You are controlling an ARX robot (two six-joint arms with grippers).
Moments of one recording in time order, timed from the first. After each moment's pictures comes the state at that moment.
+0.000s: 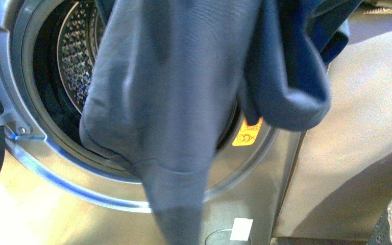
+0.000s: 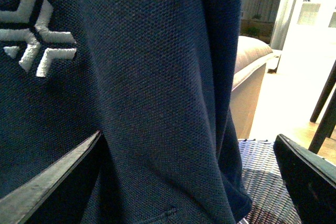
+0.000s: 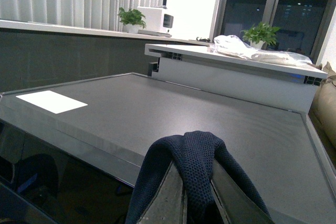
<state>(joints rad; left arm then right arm) -0.41 1.44 1.08 0.65 0.52 -0.11 0.48 1.73 2.22 -0.22 -0.01 -0.14</state>
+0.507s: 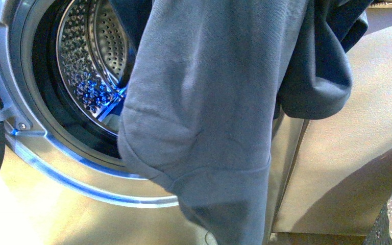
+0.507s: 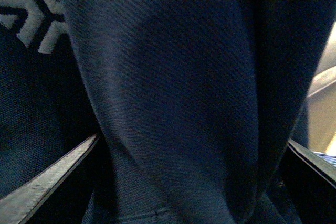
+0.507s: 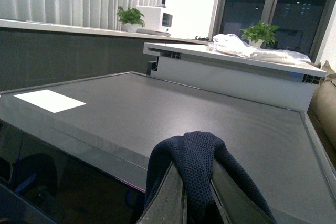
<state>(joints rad) -0.60 1.53 1.18 0.51 0.00 0.01 0.48 1.73 2.22 -0.22 -0.01 -0.14</state>
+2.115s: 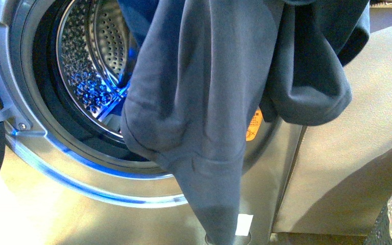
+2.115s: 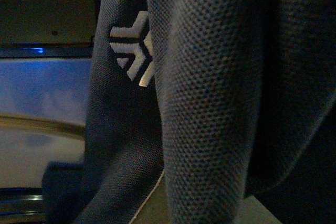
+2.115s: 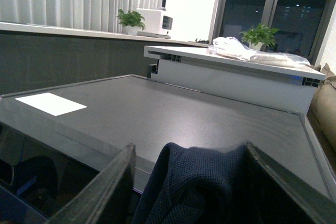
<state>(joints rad) -0.64 1.55 1.19 0.60 -0.38 0.07 0.48 1.73 2.23 -0.22 -0.01 -0.14</state>
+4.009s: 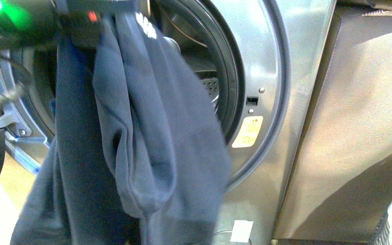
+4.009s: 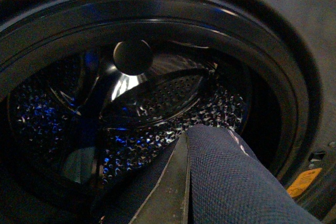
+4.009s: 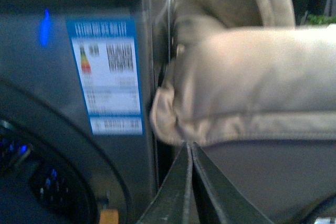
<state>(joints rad) -0.32 1.43 0.69 0.81 -0.14 0.05 0.26 0.93 0.79 0.18 0.24 -0.01</state>
